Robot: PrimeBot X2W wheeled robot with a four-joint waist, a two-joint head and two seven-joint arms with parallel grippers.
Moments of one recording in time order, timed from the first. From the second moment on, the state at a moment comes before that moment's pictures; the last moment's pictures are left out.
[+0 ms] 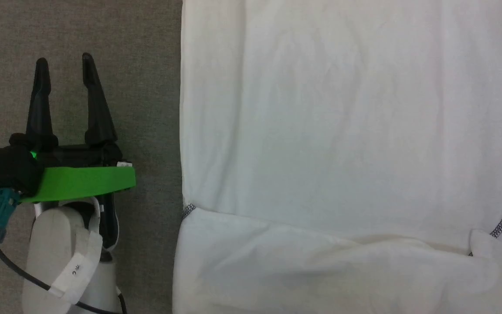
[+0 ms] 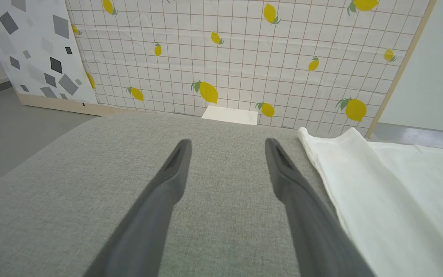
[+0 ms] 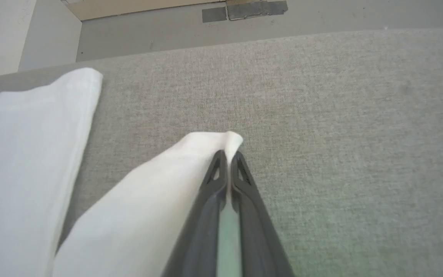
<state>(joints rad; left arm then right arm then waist) -0.35 0.08 0.06 -0.10 -0.21 -0.04 -0.26 -0.94 -0.36 -0.33 0.45 0.20 0.13 0.71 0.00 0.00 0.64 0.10</state>
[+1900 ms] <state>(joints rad) -0.15 0.05 0.07 0.02 -0.17 -0.10 -0.26 -0.09 -0.17 0.42 -0.56 0.21 0.13 0.74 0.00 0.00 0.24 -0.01</state>
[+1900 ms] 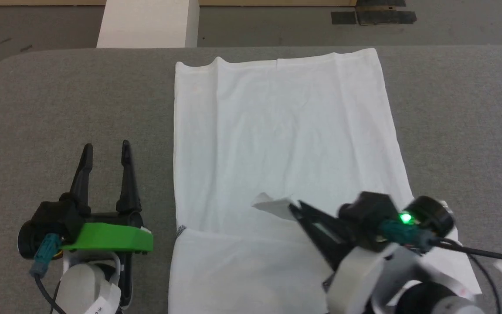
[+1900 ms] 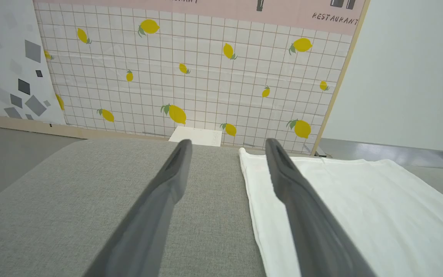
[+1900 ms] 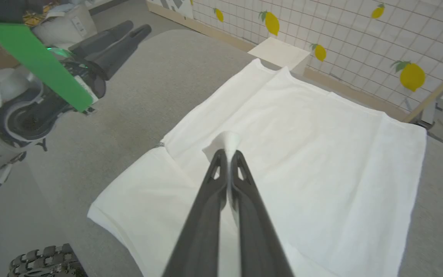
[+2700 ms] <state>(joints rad) -0.19 0.05 0.02 0.05 -0.21 -0.09 -0.26 -0.42 -0.05 0.85 0.27 0.35 0.13 0.49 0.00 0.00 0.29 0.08</state>
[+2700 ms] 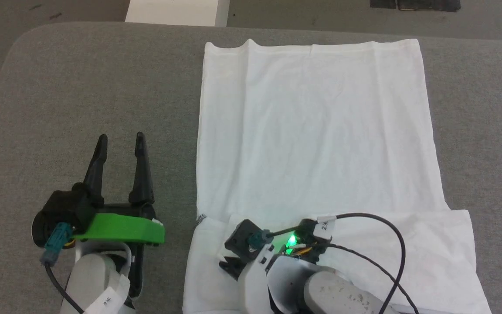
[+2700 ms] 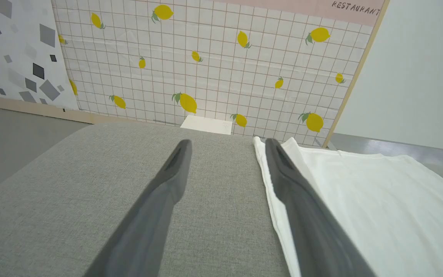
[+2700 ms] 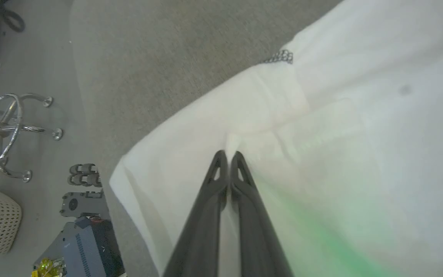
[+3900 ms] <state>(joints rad) -0.76 0.52 -0.16 0.16 -0.41 -0.13 0.31 -0.28 -0.06 0.08 -0.22 0.18 0.13 -0.04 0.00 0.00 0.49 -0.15</state>
